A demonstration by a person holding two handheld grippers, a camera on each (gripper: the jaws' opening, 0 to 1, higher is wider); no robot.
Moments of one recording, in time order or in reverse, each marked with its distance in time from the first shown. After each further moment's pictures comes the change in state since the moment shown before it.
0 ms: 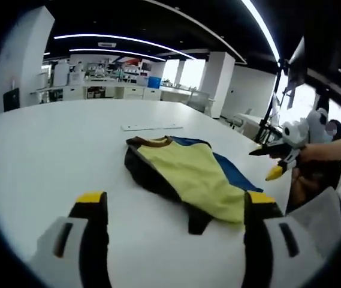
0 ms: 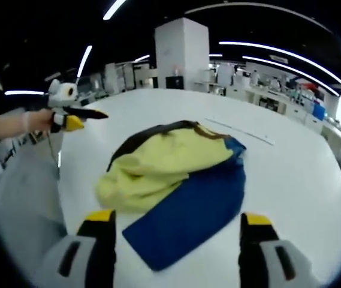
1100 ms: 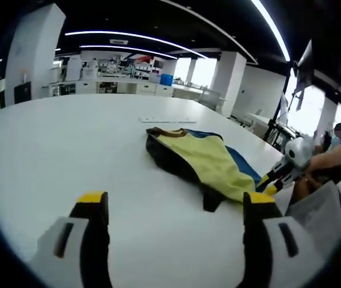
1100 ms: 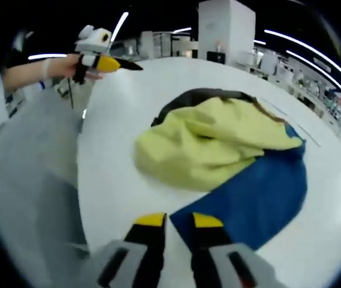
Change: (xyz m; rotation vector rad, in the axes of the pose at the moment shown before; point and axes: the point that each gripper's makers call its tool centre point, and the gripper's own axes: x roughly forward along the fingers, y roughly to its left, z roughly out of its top) left arm -0.041 0.021 -0.020 -0.038 0.011 0.079; right arm 0.043 0.076 -0.052 -0.212 0.219 0.165
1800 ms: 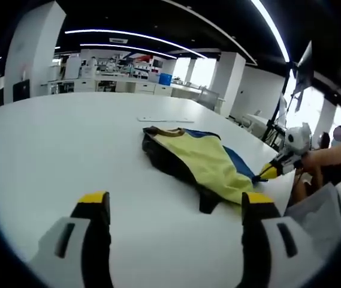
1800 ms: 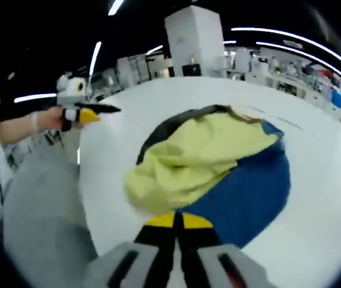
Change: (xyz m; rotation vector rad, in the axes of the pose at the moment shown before) left arm 0.010 -0.003 0.003 -0.010 0.004 -0.021; right arm -0.050 -0.040 0.046 0.330 -0.243 -0.017
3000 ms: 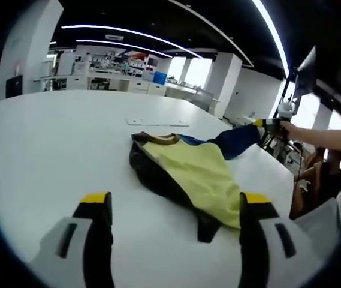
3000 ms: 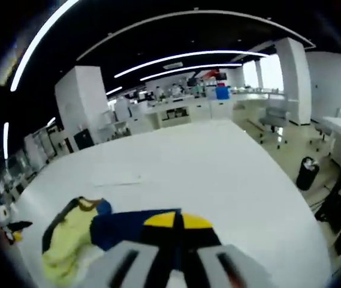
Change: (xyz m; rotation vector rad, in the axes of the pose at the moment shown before) left arm 0.061 -0.001 0.020 -0.026 0.011 -0.055; right arm -0.141 -0.316 0.062 0.404 -0.265 -0.647
